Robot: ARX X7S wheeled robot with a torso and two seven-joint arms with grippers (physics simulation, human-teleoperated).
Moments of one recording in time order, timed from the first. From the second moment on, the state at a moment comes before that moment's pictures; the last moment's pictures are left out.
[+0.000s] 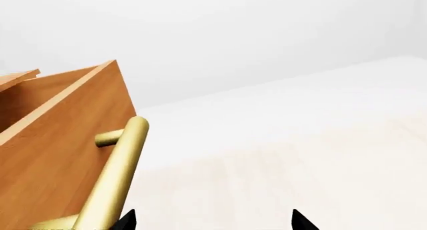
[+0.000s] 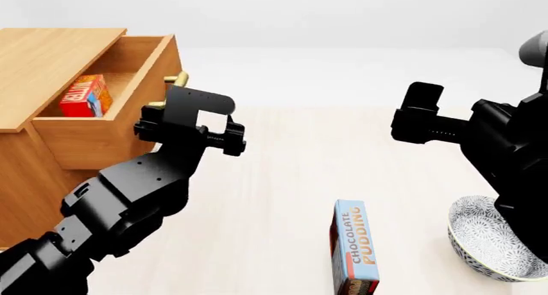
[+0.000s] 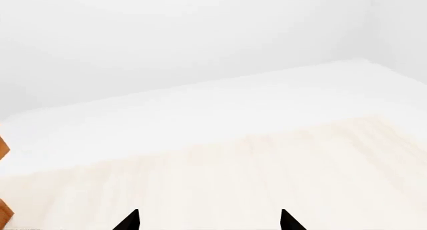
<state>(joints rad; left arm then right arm) -1.03 -0.48 0.91 -0.18 -0.92 -0.44 -0.57 1.19 1.03 -0.68 -0.57 1.96 0.52 1.30</state>
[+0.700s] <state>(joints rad) -1.05 -0.68 0.86 -0.15 -0.93 -0.46 -0.56 1.16 1.01 -0.69 -0.58 1.94 0.50 1.31</state>
